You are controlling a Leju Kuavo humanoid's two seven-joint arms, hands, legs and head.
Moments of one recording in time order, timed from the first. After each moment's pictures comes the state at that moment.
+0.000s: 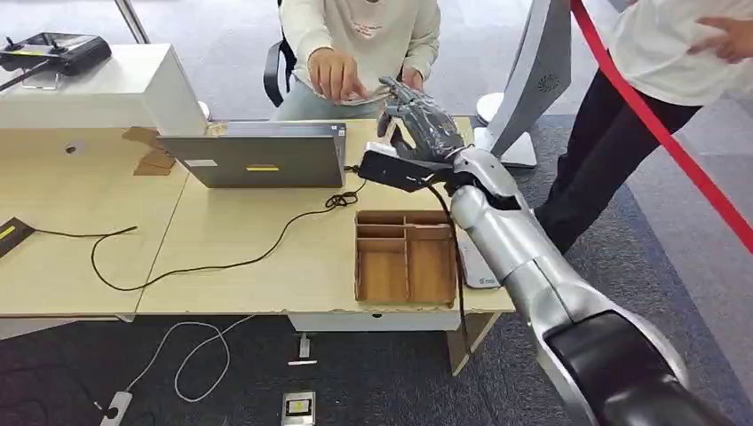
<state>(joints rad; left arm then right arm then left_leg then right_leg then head) -0.19 0.15 -1.22 -0.33 0.90 0.47 -0.12 -0.99 -0.02 0.63 -0.64 0.81 -0.10 -0.30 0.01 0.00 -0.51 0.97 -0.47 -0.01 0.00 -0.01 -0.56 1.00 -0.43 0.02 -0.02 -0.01</state>
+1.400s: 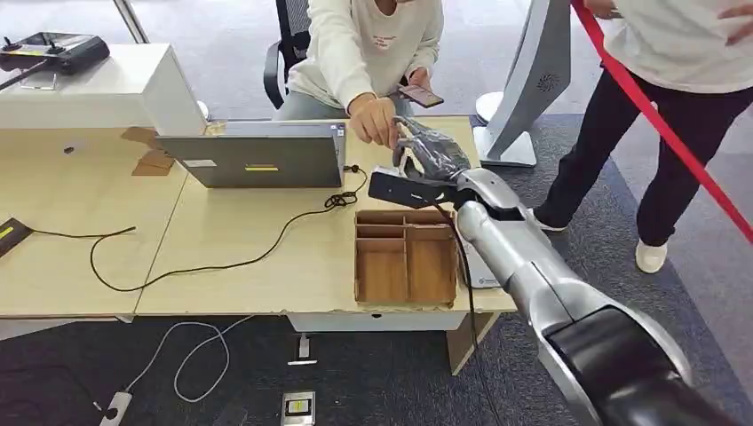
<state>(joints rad) -0.23 0.12 -1.26 -0.31 0.72 0.52 -0.08 -1.01 -0.03 0.66 -0.46 0.87 -0.10 -0.28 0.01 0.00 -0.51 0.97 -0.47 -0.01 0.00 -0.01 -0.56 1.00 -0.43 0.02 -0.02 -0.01</state>
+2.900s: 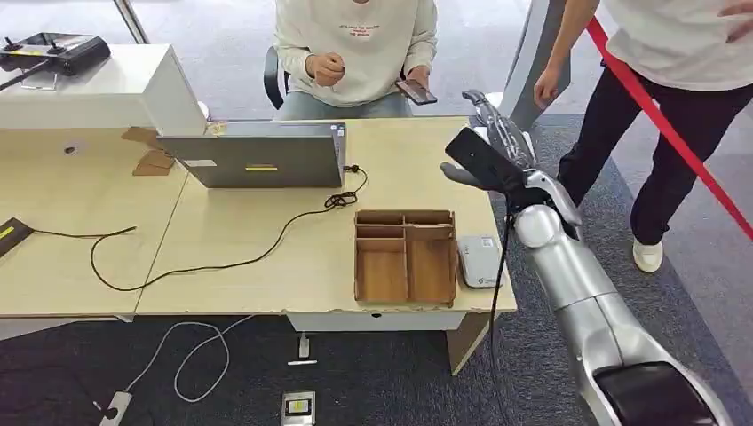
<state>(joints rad) -0.18 0.09 -1.12 -0.27 0.81 0.52 -0.11 -0.75 -0.21 0.46 -0.99 0.53 0.02 -0.10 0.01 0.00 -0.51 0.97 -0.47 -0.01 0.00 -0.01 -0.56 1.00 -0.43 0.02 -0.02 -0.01</state>
